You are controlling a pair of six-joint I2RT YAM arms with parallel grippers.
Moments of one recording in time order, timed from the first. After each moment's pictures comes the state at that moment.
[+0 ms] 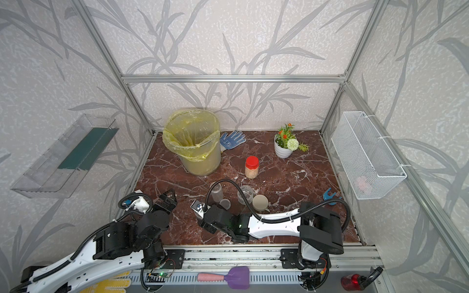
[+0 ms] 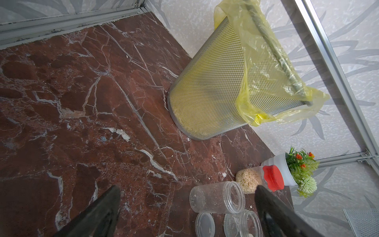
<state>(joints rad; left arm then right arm) -1.10 0.42 0.64 -1.04 -0.99 -1.52 1.35 1.62 0.88 0.20 0.32 0.04</state>
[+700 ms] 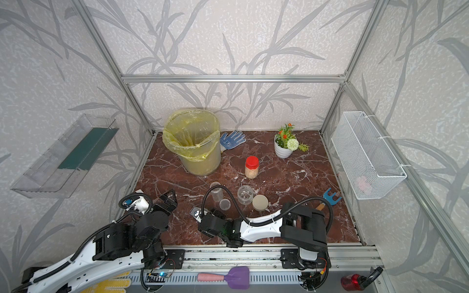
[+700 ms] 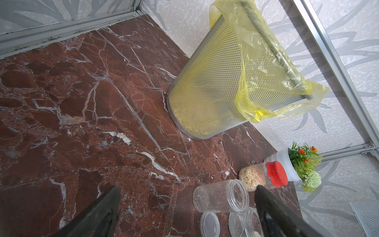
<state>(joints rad) -1.10 0.39 0.63 -1.02 -0.98 -1.43 1.38 1.75 0.88 0.22 0.41 0.06</state>
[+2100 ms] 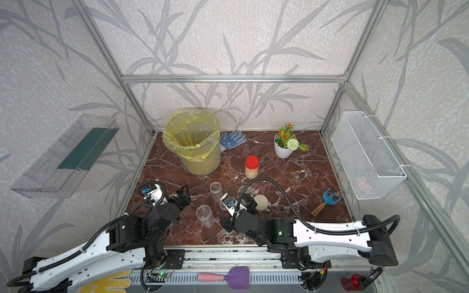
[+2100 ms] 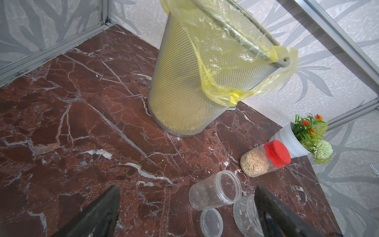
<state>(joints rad) -1.10 0.63 0.71 -0.79 -0.95 -1.12 1.39 1.00 0.73 -0.19 0.66 0.16</state>
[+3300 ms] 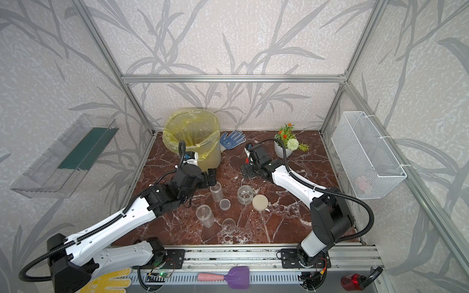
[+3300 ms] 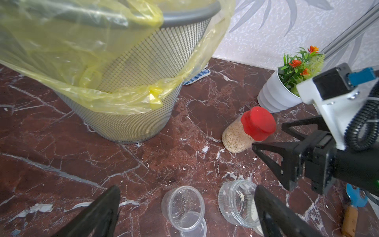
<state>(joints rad) -0.80 1.10 0.96 -0.49 -0.45 -0.65 0.56 1.60 1.18 -0.43 0.11 0.07</state>
